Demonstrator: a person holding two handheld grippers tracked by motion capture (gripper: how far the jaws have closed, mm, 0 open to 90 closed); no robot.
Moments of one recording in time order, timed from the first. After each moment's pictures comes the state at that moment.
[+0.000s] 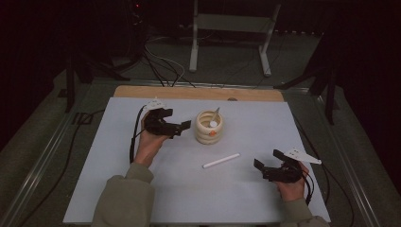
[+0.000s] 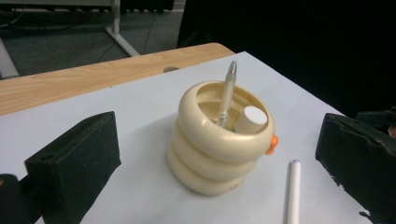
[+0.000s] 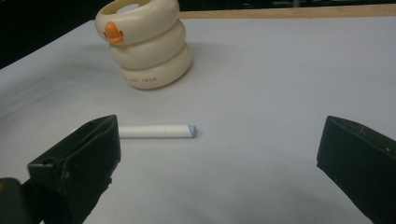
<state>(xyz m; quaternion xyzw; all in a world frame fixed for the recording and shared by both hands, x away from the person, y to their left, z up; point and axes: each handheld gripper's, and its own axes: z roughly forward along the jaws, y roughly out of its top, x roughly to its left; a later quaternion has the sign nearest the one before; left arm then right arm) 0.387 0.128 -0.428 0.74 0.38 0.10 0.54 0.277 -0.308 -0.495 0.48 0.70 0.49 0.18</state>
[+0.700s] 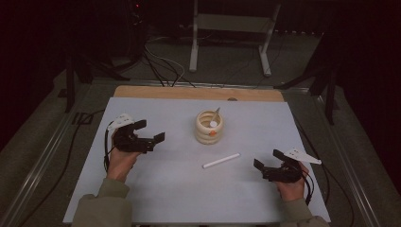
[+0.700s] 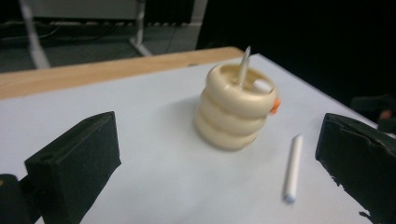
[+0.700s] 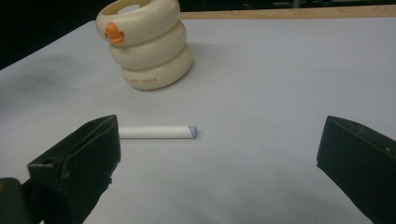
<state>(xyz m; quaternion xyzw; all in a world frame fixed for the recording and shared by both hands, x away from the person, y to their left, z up) 0.328 0.196 -0.435 0.72 0.41 0.14 0.54 0.277 -0.308 -0.495 0.48 0.70 0.49 0.18</state>
